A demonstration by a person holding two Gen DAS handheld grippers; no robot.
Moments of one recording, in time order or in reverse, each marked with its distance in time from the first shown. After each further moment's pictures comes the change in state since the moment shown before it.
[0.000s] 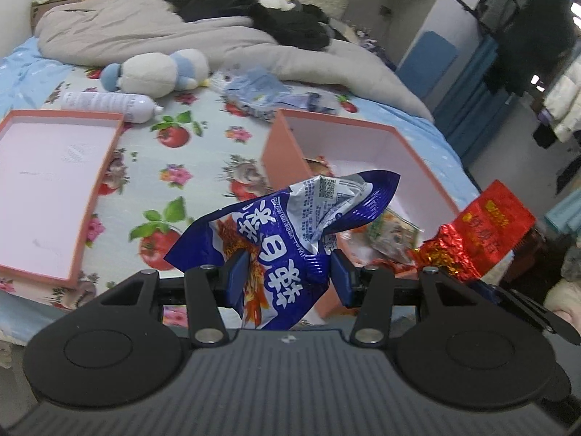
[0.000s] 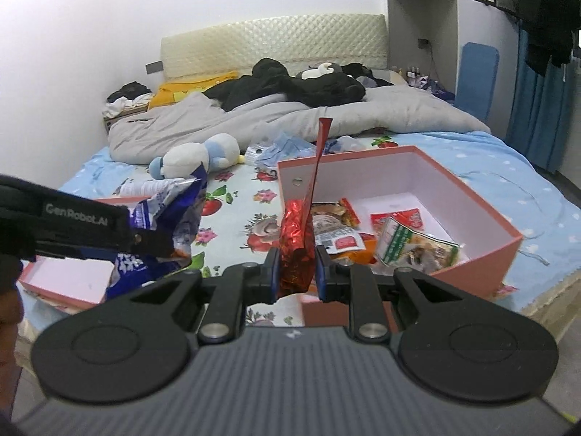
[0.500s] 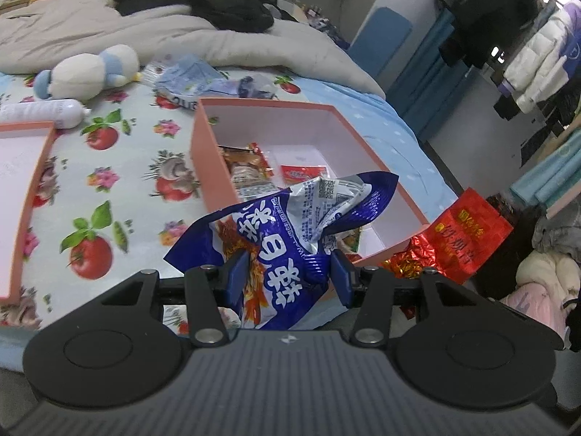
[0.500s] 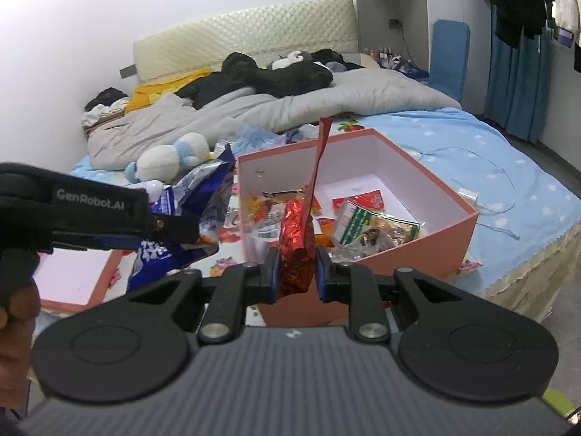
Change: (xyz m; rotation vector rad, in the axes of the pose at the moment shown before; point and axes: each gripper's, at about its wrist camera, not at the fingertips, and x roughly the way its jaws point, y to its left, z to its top) left arm 0.032 -0.066 0.015 0.076 0.070 -0.122; right arm -0.005 -0.049 0.004 0.082 0.050 -0.045
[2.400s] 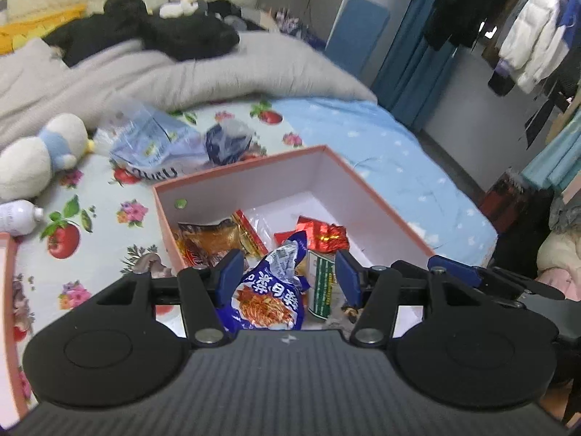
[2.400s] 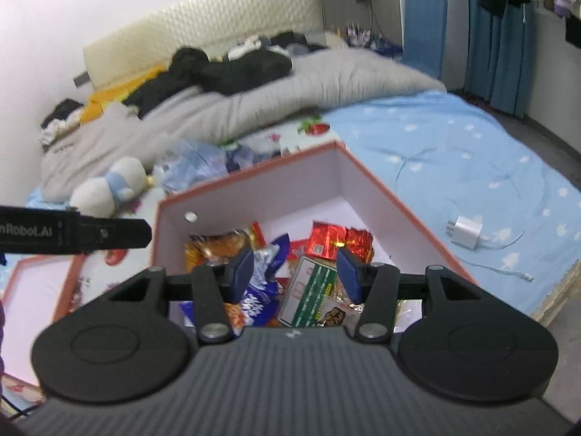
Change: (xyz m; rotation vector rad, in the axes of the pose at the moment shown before) left arm 0.096 -0.019 0.121 0.176 -0.028 0.010; right arm 0.102 -0.059 0.087 0.098 0.040 -0.056
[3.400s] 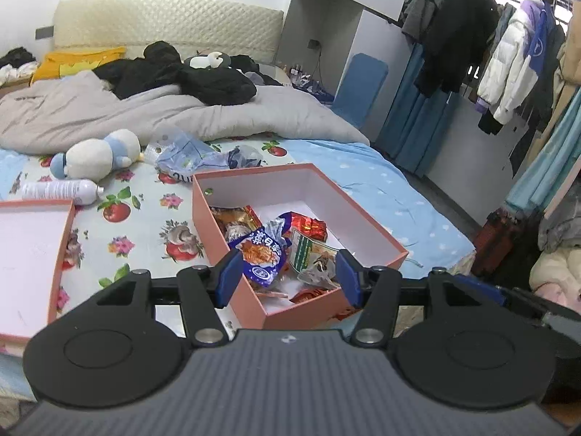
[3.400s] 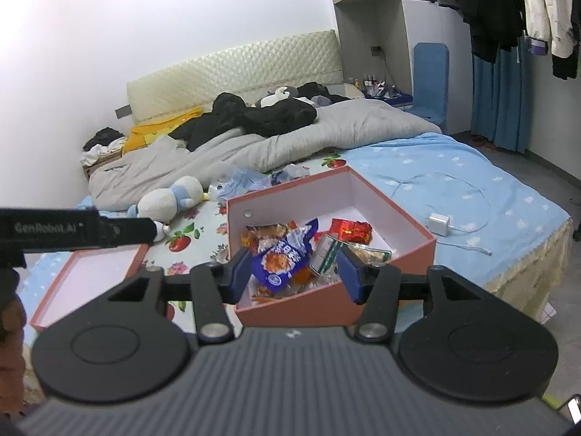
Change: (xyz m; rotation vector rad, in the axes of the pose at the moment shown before) left arm -0.192 -0.053 -0.141 -0.038 -0.190 0.052; right arm -0.167 0.013 -0.086 -0.037 -0.153 0.050
